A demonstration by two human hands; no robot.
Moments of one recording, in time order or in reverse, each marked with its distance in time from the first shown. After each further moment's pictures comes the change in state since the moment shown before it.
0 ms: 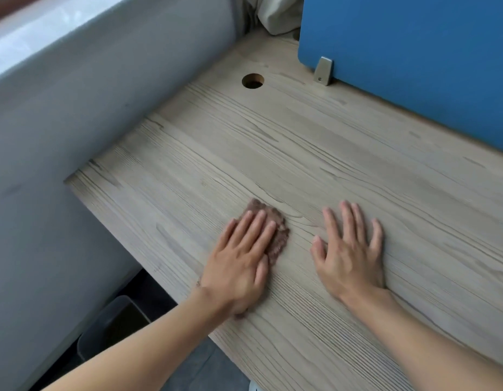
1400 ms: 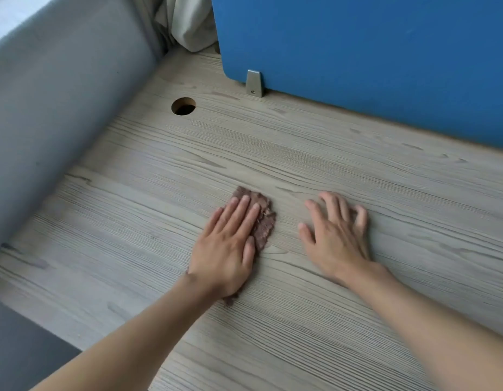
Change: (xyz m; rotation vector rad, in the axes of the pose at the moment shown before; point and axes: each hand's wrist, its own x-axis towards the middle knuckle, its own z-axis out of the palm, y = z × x) left_hand 0.109 -0.021 -0.011 0.001 0.024 0.207; right_hand 0.056 0.028 -0.011 0.005 -0.042 0.141
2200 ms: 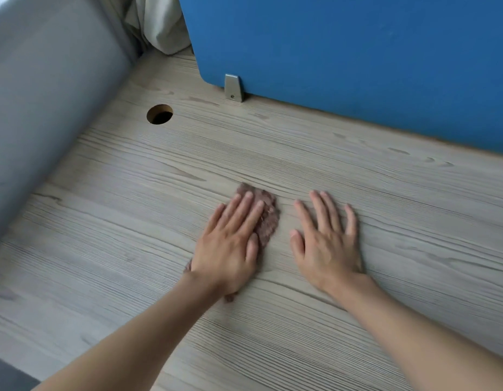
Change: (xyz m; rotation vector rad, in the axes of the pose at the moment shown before) left_hand 0.050 0.020 0.000 -0.025 -0.006 0.025; right_hand 0.009 0.011 0.008 0.010 0.053 0.021
